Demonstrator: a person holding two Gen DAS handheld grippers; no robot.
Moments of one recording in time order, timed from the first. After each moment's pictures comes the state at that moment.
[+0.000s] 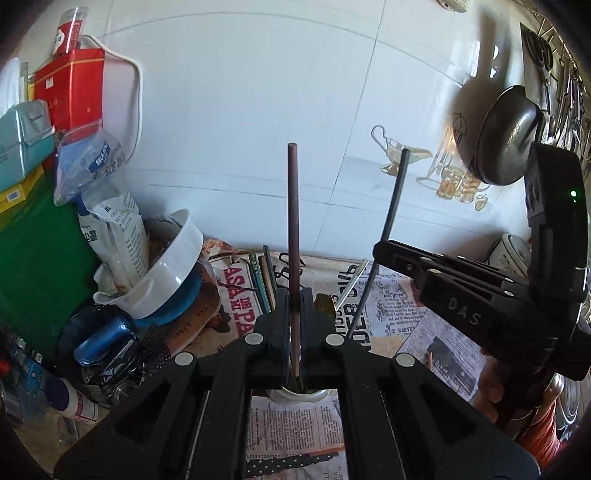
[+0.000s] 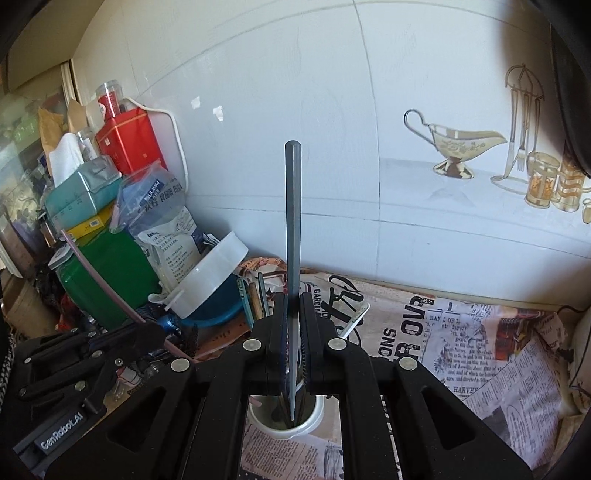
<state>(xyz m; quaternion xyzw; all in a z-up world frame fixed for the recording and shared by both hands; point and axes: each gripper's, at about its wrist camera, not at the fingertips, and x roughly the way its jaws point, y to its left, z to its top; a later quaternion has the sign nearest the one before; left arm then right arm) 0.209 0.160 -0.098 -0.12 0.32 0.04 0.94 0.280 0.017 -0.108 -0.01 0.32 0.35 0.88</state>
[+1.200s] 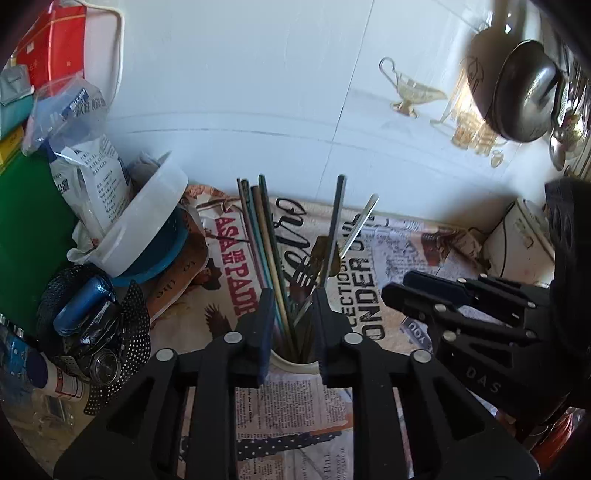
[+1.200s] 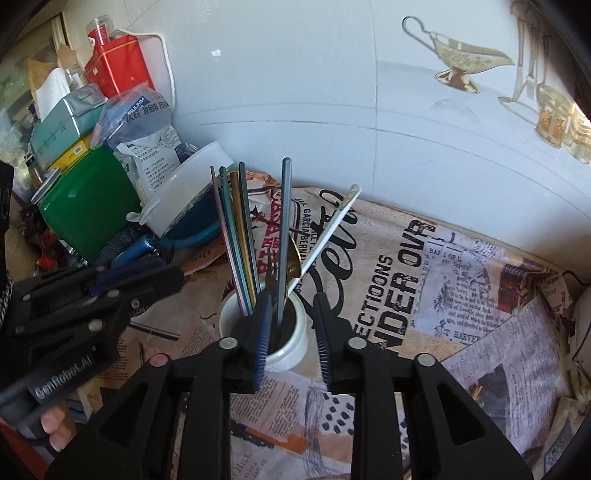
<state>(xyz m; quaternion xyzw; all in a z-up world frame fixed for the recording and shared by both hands) 0.225 0.148 -0.140 -0.11 0.39 0.04 0.91 0.271 0.001 -0.158 -0.07 0.41 0.35 0.84</state>
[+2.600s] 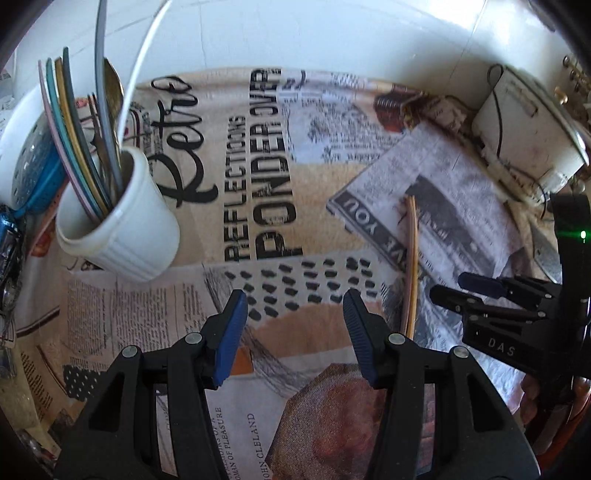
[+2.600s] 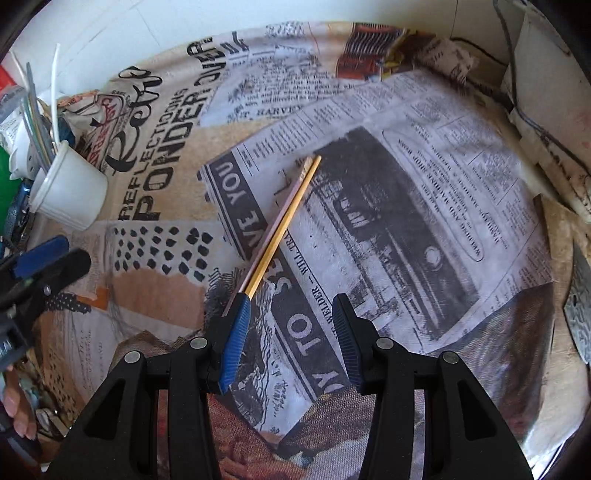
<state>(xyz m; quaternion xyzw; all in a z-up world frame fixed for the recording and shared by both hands) 0.243 -0.023 -0.272 -0.05 0.54 0.00 0.84 0.279 -0.185 -0.312 -0.01 0.58 0.19 0.79</state>
